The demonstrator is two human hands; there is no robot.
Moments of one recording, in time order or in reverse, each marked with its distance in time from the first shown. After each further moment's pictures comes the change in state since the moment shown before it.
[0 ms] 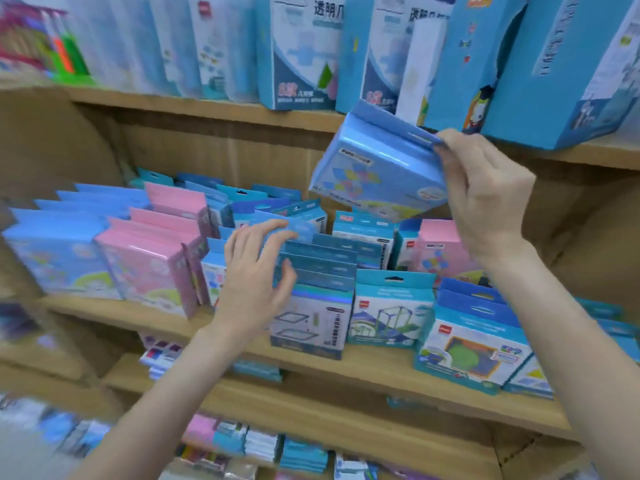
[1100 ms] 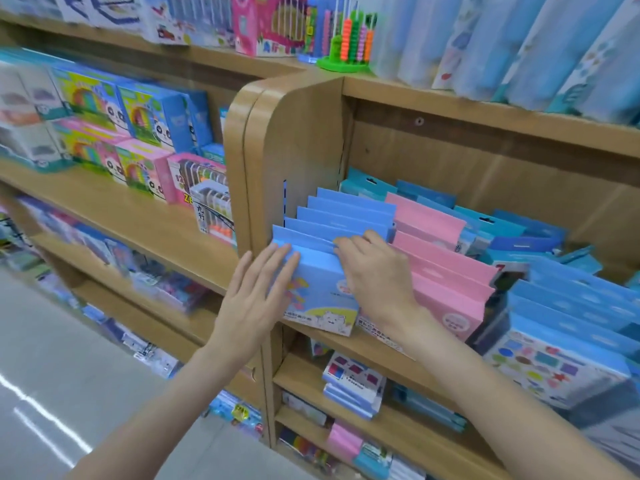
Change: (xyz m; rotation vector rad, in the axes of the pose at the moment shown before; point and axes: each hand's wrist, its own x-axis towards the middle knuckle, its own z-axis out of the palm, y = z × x) left_hand -0.097 -0.360 -0.164 0.556 -0.201 0.051; right_hand -0.020 -0.392 0.281 0.097 -0.645 -0.152
